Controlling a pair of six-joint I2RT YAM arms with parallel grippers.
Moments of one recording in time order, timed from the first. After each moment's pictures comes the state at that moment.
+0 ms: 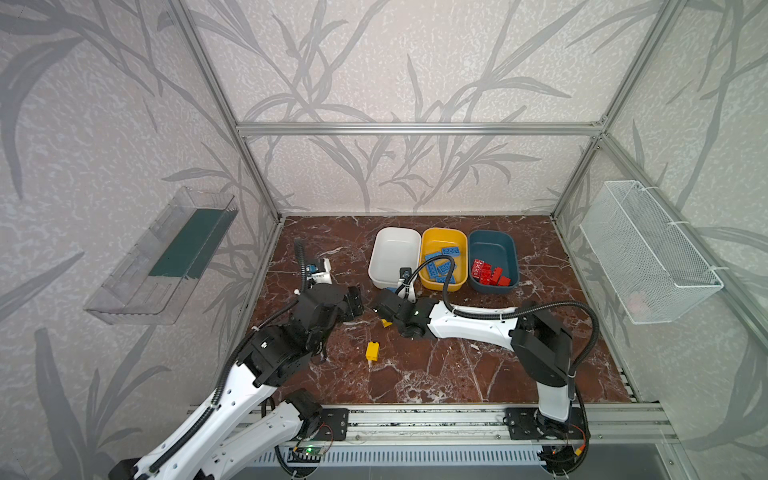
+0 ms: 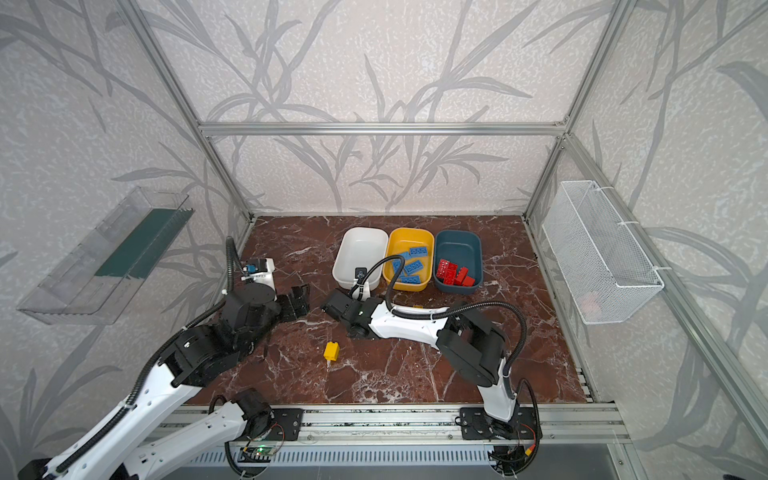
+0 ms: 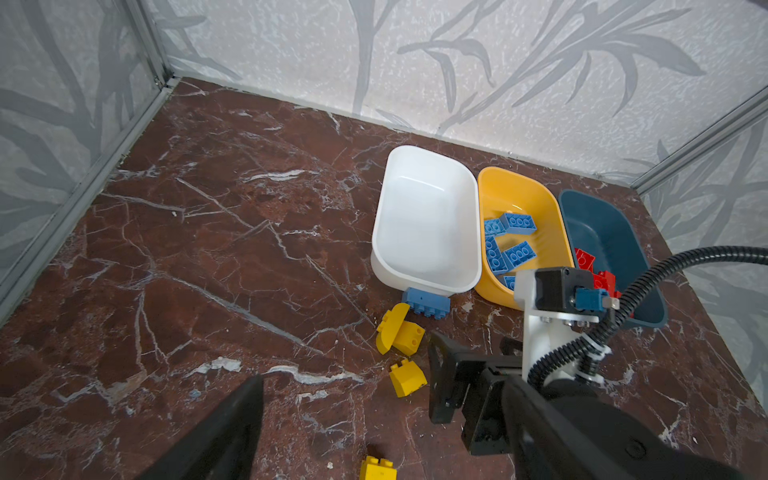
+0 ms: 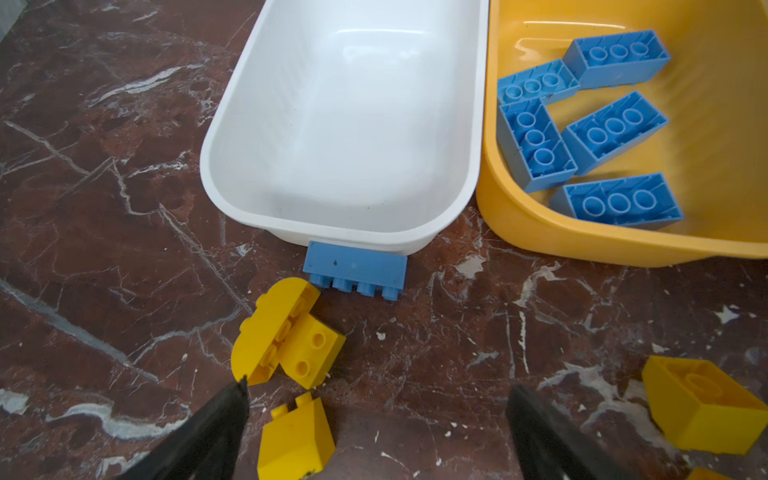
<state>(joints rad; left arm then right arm) -0.69 0.72 0.95 -0.82 -0.49 -0.62 1.09 1.98 1.42 -0.46 0.65 0.95</state>
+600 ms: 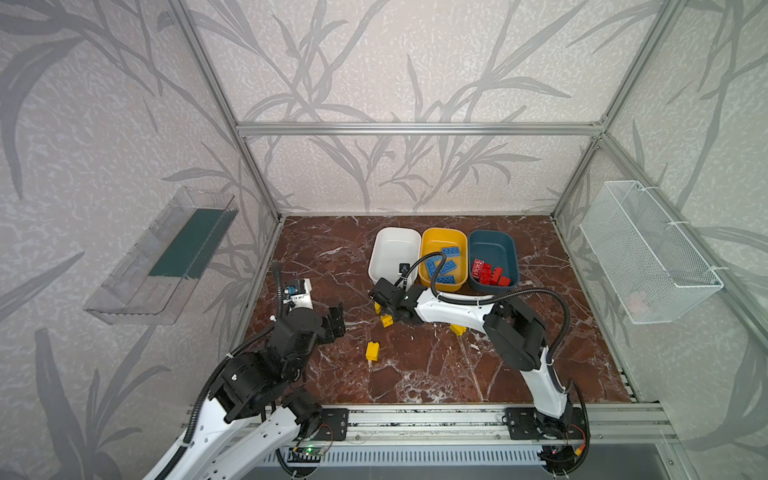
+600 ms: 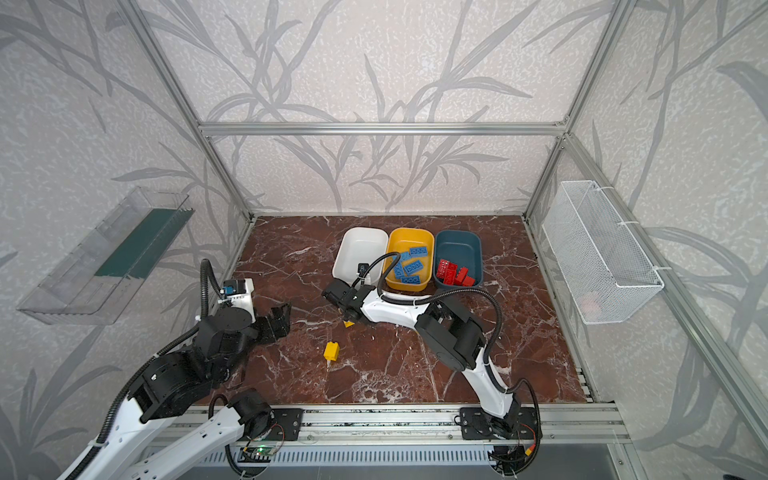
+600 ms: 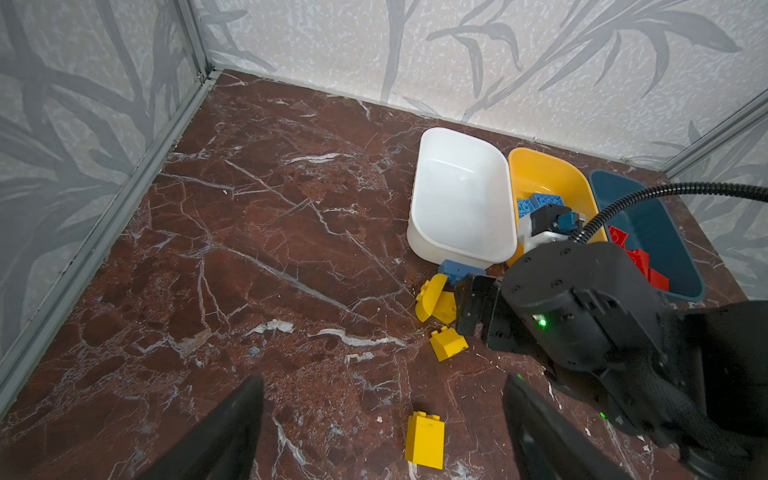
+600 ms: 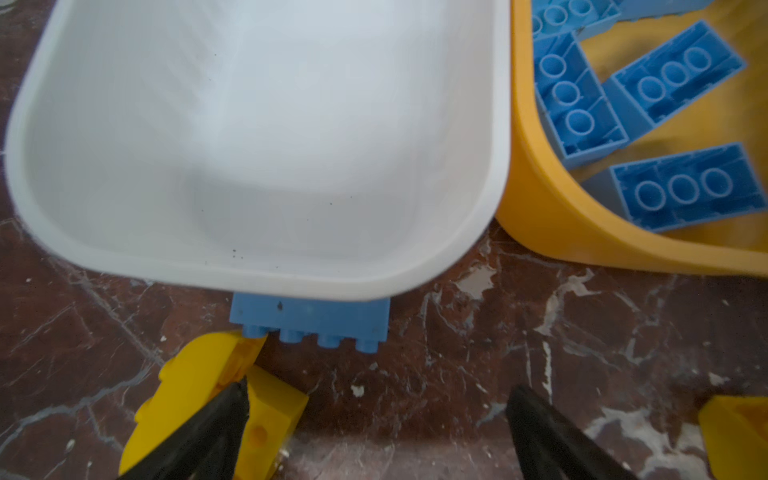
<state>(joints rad) -0.69 0.55 0.89 -0.96 -0.51 -0.60 0.99 2.17 1.60 -0.57 0.56 0.95</state>
